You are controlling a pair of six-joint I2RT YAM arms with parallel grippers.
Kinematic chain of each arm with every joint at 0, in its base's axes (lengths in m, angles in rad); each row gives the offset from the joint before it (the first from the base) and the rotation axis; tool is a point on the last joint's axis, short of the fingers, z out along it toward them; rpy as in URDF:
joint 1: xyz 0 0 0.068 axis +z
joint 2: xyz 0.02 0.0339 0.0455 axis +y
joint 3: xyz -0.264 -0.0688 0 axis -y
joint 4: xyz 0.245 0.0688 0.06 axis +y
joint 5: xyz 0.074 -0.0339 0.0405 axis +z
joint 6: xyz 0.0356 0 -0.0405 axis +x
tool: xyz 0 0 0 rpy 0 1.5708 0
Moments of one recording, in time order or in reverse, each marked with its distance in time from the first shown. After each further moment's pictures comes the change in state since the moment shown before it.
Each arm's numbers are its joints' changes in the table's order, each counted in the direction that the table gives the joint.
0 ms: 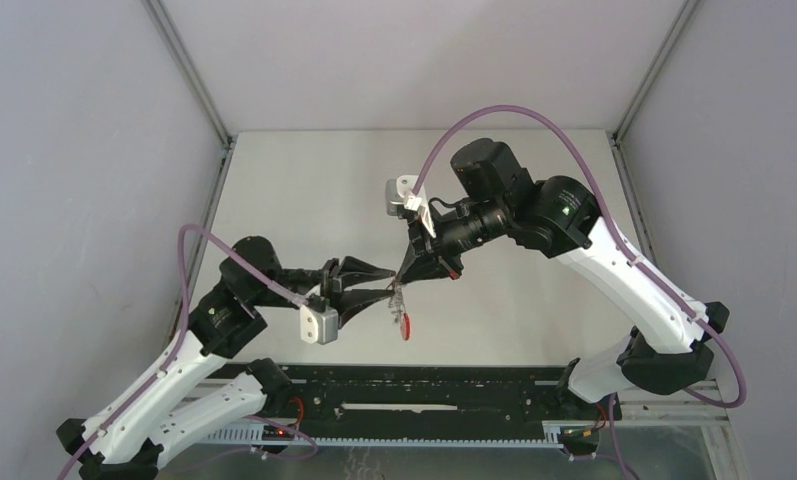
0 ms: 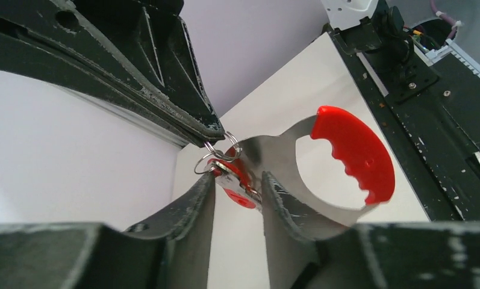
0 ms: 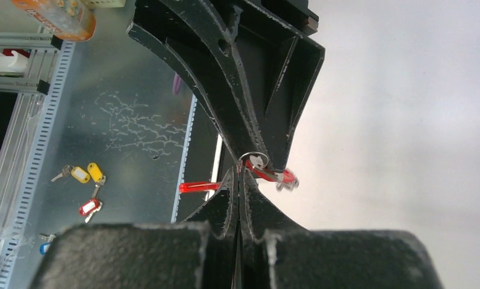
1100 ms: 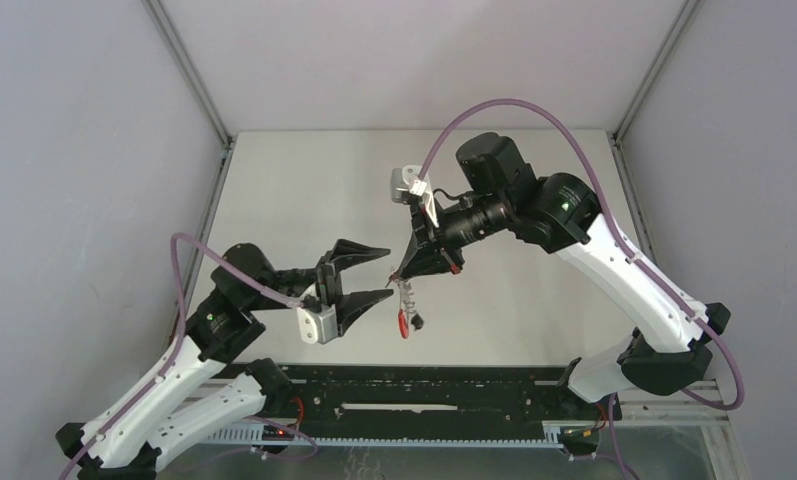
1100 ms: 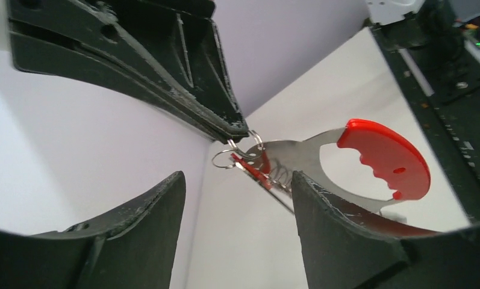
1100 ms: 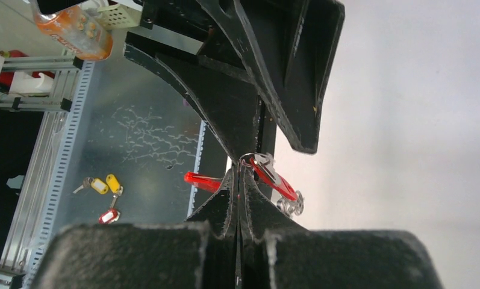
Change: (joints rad) left arm -0.008 -0.040 -0.047 -0.120 0.100 0.001; right arm -0.043 -0.006 -0.031 -0.048 0.067 0.071
